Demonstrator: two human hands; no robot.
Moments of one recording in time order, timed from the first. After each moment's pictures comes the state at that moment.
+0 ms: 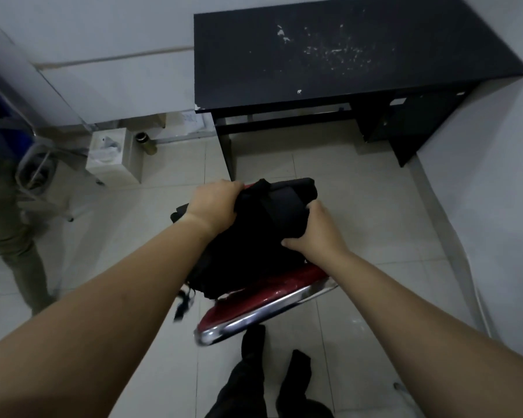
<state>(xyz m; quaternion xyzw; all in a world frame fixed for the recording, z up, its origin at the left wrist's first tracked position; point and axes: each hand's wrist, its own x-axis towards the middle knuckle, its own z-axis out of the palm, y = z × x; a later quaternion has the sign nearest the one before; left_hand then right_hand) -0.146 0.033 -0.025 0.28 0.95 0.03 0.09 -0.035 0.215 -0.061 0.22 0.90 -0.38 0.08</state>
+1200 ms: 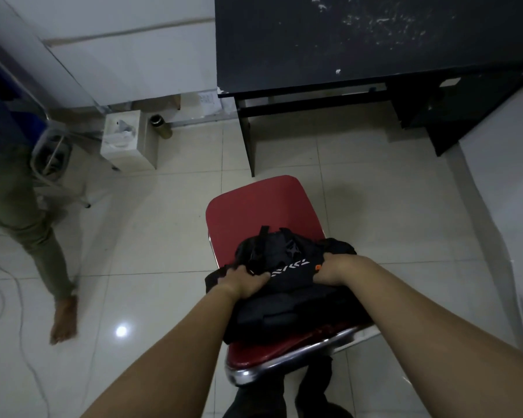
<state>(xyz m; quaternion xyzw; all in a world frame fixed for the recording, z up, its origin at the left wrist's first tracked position) -0.106 -0.022 -0.165 -0.07 0.85 0.11 0.51 -0.087 0.192 -0.141 0.18 0.81 -0.10 0.55</state>
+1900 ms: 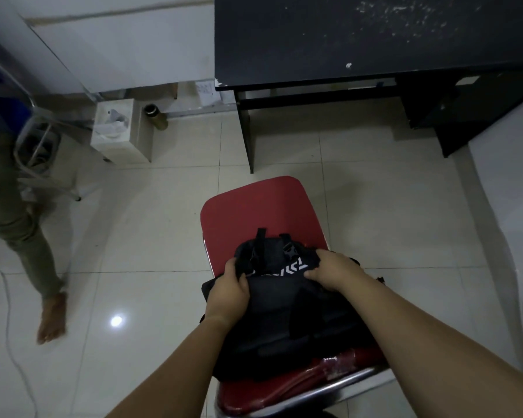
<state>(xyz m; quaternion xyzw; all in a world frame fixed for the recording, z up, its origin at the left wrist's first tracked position) -0.103 -0.026 -0.204 -0.09 0.92 0.30 0.25 -0.111 0.201 -0.189 0.18 0.86 -0.23 0.41</state>
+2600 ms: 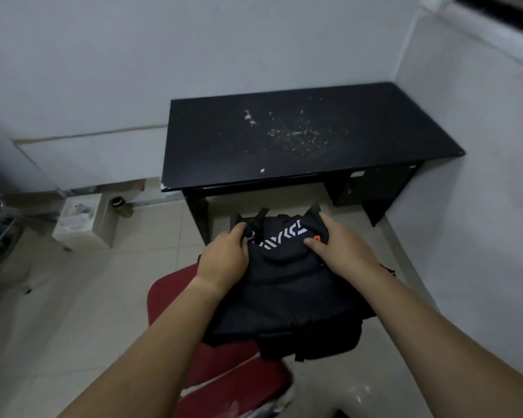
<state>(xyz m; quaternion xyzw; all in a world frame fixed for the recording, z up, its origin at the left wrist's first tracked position) -0.193 0.176 -0.021 0.18 0.95 0.24 0.03 -0.121 0.395 0.004 0.22 0.93 -0.28 0.05</state>
